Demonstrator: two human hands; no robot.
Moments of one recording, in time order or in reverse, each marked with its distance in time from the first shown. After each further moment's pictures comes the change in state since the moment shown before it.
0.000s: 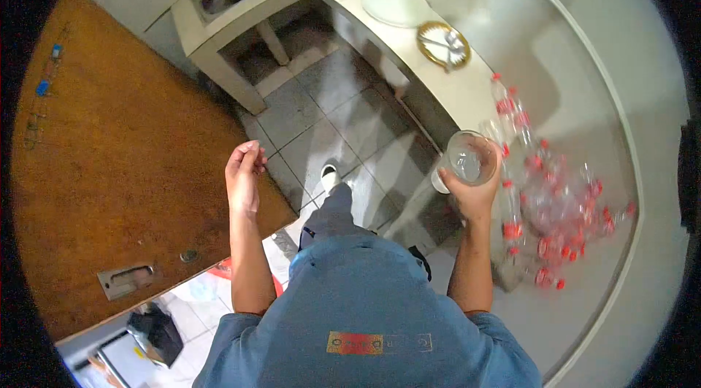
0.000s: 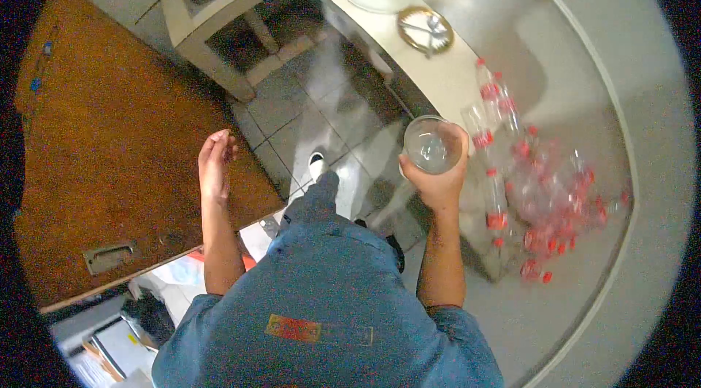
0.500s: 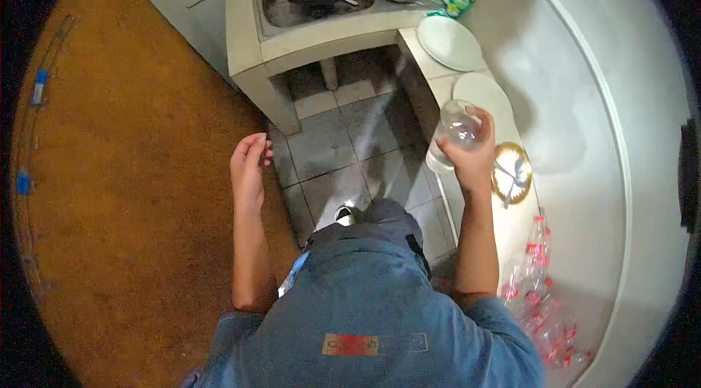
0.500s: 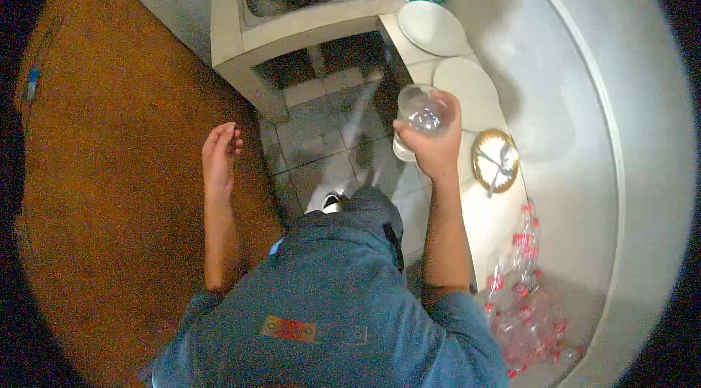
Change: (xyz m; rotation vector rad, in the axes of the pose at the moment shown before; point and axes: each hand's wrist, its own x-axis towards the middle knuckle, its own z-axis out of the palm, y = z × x) left_hand 0.282 0.064 -0.041 -0.069 0.239 0.052; right_hand 0.307 0.019 0.311 0.205 -0.353 0.138
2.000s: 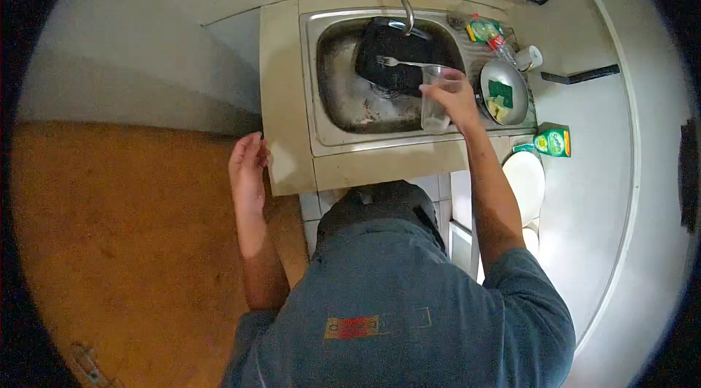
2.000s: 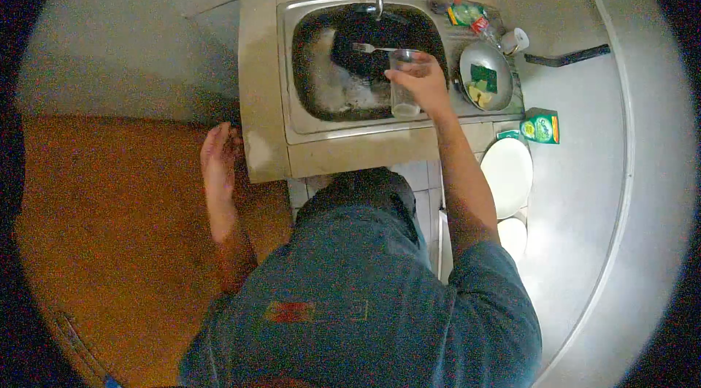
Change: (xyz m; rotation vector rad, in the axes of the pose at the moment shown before) left_hand 0.453 0.092 -0.025 -0.174 0.305 -0.102; right_hand 0.535 0.136 0.374 -0.079 -0.468 0.303
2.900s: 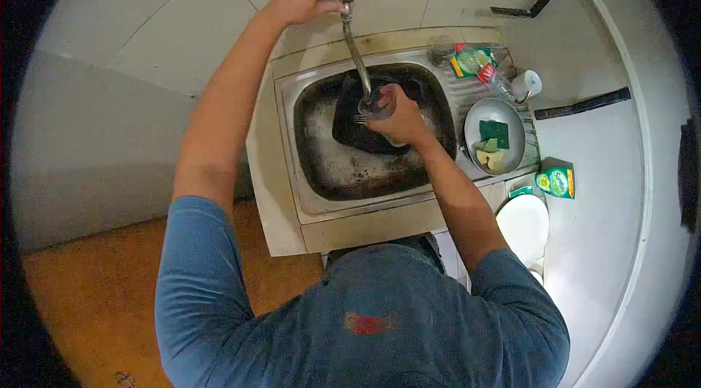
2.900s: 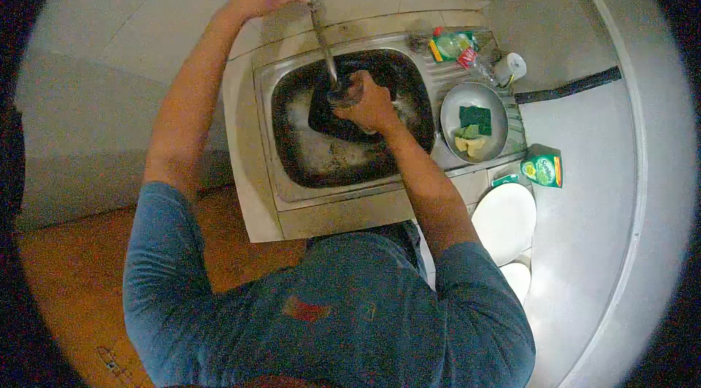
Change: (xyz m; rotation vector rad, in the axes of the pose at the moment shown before) left_hand 0.277 0.150 0.404 1.276 -1.027 1.362; right_hand 0.128 -0.002 0.013 -0.368 -0.128 -0.239
